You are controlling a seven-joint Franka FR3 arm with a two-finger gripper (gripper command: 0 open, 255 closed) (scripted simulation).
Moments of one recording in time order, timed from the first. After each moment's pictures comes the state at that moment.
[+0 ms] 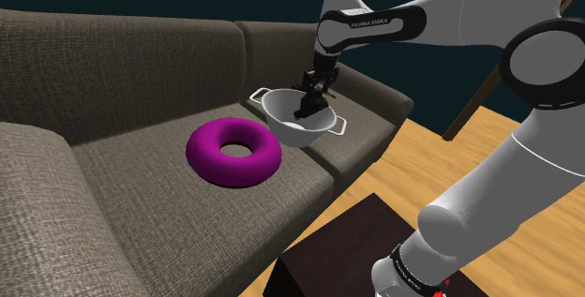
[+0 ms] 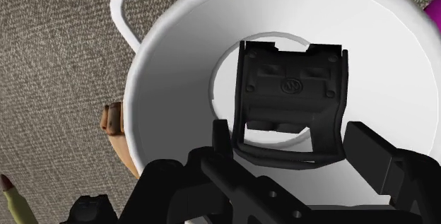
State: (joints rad) arm -0.28 0.00 0.22 -1.97 -0.18 2.01 0.06
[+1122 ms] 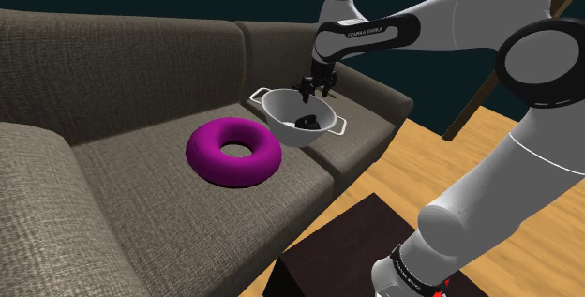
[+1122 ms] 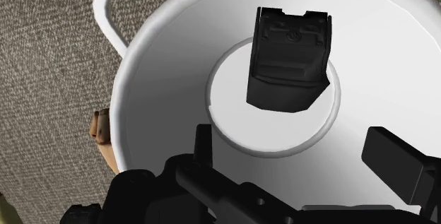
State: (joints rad) arm -0.28 0.01 0.22 -2.01 -0.19 2.07 0.07
